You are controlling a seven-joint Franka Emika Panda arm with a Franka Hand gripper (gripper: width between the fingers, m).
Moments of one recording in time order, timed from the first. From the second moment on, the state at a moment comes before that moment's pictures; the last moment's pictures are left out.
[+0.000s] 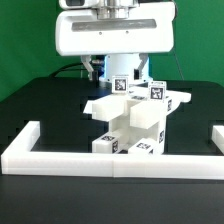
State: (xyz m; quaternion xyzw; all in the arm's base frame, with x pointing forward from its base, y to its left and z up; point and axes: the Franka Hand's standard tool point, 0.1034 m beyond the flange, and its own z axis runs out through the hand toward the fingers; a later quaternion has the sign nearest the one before) arm 0.538 -0.054 0.123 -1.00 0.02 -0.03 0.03
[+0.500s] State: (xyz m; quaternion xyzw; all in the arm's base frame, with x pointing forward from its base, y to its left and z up) arm 0.536 -0.052 0.116 -1.00 0.03 -0.03 0.03
